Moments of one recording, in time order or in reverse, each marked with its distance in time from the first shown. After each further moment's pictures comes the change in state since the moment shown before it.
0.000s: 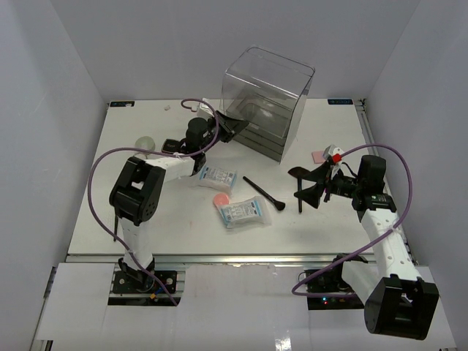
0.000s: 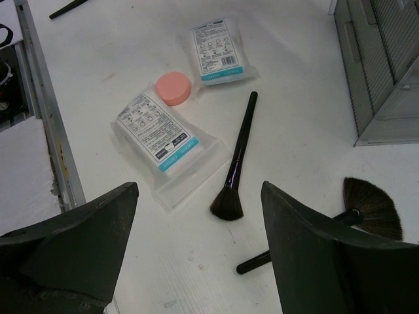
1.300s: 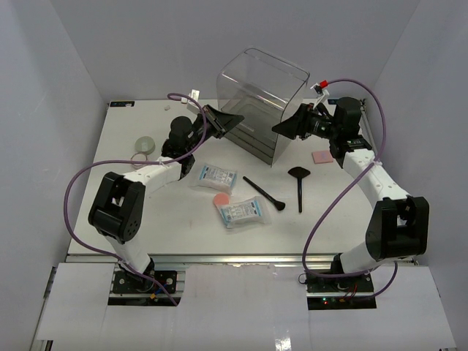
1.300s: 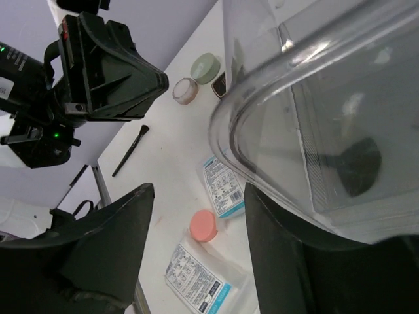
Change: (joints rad) left arm 0.030 -0.203 -0.085 0.042 0.115 -0.003; right arm 0.236 0.537 0.513 0.443 0.270 0.877
